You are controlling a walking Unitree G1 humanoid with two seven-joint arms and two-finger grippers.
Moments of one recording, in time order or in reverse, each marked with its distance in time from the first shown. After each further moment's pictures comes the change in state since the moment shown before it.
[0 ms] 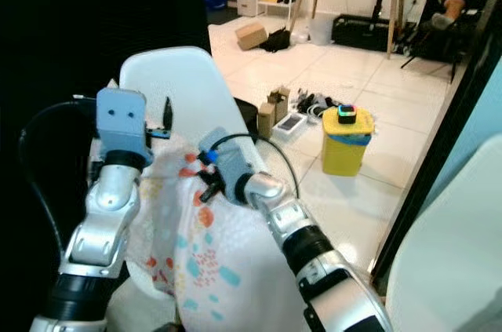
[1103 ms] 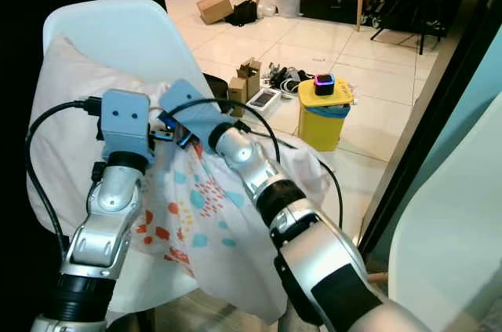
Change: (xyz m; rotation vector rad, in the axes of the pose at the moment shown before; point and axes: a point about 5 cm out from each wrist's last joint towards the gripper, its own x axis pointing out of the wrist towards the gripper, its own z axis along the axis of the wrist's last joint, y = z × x) left arm 0.000 -0.001 -0.002 0.001 0.011 -0.009; right arm 0.026 -0.002 0.079 -0.309 -0.272 -0.237
